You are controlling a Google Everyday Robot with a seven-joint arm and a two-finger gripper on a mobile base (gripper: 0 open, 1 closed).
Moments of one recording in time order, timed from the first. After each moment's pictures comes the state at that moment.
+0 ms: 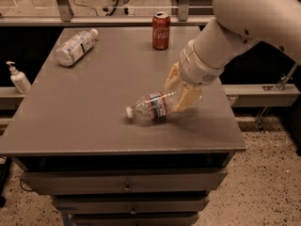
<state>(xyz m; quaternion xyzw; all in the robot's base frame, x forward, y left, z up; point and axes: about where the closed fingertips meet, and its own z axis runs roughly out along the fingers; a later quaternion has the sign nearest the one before) 0.526 -0.064 0.867 -0.78 0.58 0.04 0.23</state>
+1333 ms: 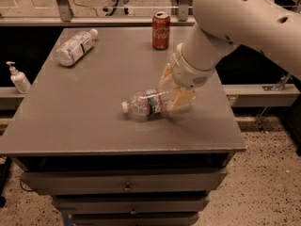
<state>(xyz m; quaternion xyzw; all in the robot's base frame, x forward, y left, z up) 0.526 -0.055 0.857 -0.79 0.58 0.01 0.20</state>
